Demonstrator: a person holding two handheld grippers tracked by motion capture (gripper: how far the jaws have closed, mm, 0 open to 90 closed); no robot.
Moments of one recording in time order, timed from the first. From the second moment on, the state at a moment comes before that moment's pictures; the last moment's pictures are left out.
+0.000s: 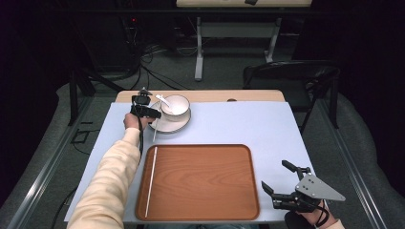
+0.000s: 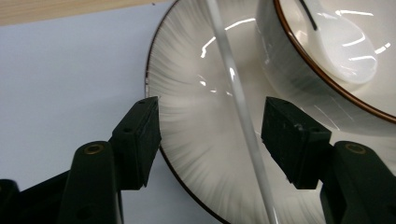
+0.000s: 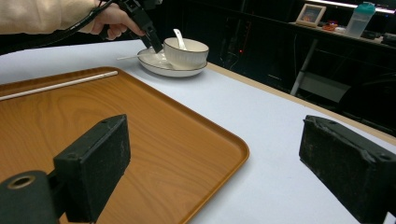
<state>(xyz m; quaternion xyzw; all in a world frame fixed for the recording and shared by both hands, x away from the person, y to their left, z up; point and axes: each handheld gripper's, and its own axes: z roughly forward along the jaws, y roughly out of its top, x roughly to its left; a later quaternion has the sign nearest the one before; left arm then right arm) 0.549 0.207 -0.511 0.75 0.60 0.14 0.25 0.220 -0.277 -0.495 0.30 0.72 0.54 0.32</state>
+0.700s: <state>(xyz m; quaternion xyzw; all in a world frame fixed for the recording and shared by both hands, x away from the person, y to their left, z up) 0.551 0.201 -0.524 0.75 0.60 0.13 0.24 0.221 -0.277 -0.495 0.31 0.72 0.53 0.32</state>
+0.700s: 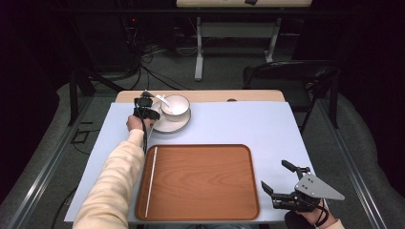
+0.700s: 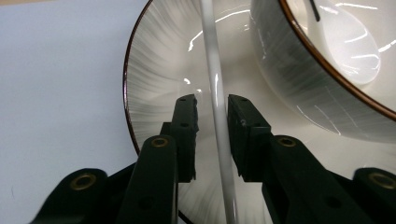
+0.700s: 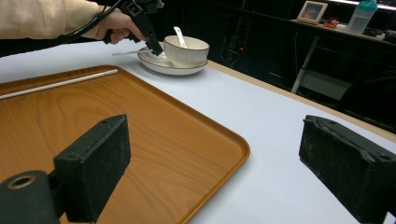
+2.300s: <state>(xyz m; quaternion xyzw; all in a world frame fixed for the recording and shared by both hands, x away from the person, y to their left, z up) 0.499 0.244 -0.466 0.68 0.63 0.13 0.34 0.220 -0.277 -0.495 0.30 0.72 0.53 0.32</state>
